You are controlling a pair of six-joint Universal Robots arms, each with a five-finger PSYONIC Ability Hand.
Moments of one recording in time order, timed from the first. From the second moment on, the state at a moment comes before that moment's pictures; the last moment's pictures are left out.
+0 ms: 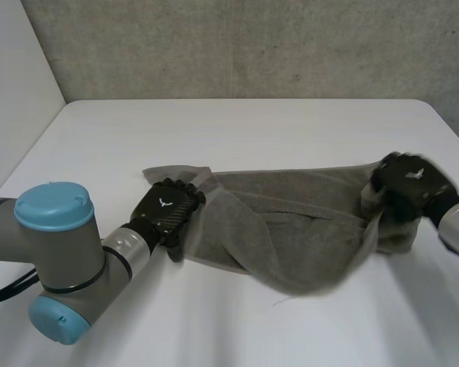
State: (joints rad) left arm 4.26 -2.09 -1.70 3.47 -1.35 3.46; right arm 1.54 -1.29 1.78 -0.19 1.07 2.67; left_hand 0.27 0.26 0.23 0.23 0.06; right_hand 1.32 1.30 0.22 0.25 1.15
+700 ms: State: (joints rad) left arm 4.24 -2.10 -1.70 3.46 -1.35 3.55; right arm 1.52 -1.17 1.74 -0.30 1.27 2.72; left_hand 0.27 0.27 0.23 0.23 0.12; right_hand 0.39 0.40 0.22 0.25 0.16
